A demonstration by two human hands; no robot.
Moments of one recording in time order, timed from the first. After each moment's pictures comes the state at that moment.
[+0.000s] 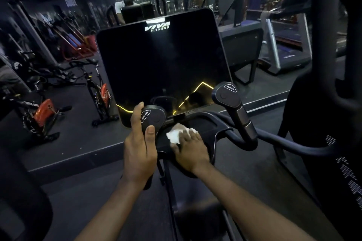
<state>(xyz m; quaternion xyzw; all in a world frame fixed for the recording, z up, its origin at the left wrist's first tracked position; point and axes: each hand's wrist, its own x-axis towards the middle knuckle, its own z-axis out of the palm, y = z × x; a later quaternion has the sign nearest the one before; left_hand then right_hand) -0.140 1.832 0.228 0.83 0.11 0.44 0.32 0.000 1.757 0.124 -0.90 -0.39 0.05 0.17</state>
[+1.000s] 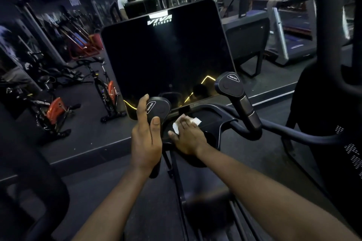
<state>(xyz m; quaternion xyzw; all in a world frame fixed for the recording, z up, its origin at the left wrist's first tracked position) -0.142 1.834 0.228 0.83 0.10 0.44 0.32 0.006 1.782 0.130 -0.88 -0.43 0.07 0.19</state>
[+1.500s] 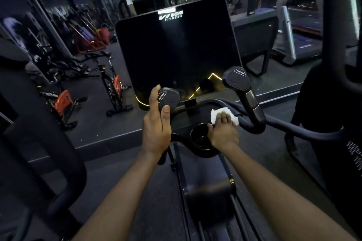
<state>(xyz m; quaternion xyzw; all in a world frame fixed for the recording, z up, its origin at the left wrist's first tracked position) -0.144 1.830 0.231 0.83 0.09 0.45 0.30 0.018 1.707 0.126 -0.95 -0.24 0.05 0.22</state>
